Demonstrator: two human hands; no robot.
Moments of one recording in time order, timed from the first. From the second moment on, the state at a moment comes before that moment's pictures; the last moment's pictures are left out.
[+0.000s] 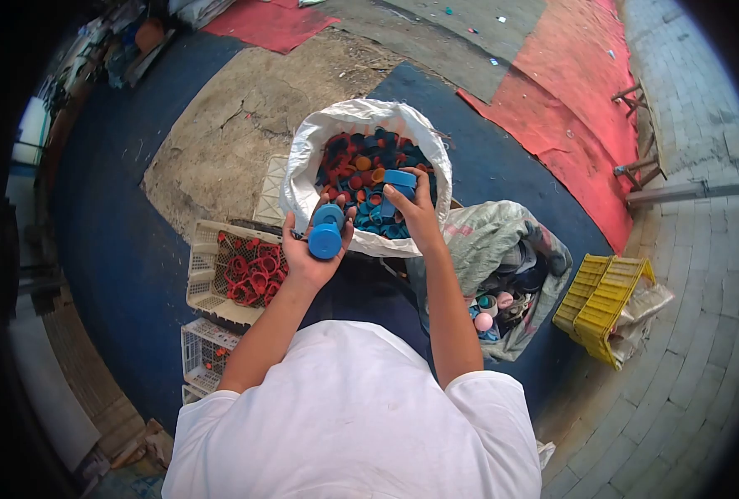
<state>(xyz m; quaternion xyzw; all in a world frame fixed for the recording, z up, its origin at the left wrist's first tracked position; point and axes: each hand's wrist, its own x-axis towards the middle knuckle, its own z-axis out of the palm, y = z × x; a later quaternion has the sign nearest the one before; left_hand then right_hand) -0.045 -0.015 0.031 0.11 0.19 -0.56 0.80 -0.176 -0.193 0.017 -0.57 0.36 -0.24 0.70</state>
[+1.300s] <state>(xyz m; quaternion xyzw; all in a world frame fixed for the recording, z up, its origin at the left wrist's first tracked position) -0.053 -0.072 0.015 0.11 0.18 -0.55 0.81 -0.156 -0.165 0.059 -0.71 0.36 -0.28 0.53</state>
